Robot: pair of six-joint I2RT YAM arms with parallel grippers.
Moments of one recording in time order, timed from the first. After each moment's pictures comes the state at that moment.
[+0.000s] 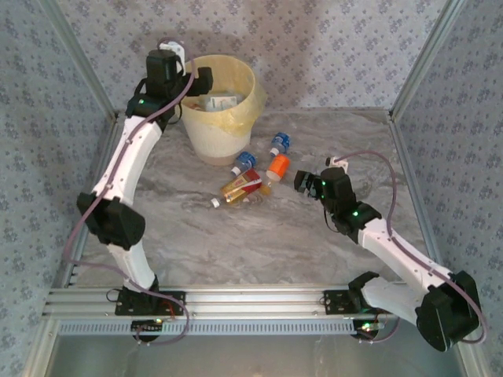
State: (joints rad) left arm -0.30 1.77 1.97 -0.51 -0.10 -0.21; right arm 0.49 1.05 0.69 -0.19 0.28 0.56
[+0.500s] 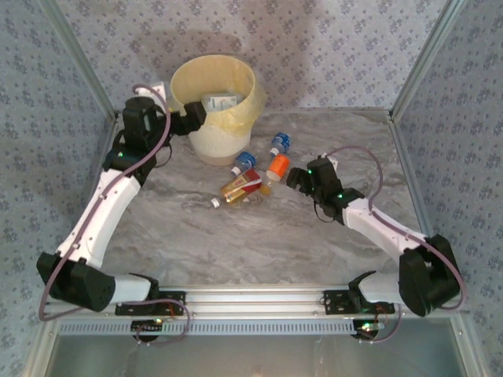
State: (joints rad) left arm -0.30 1.30 1.35 -0.31 0.04 -0.43; right arm 0.48 1.32 0.81 -0.22 0.22 0.70
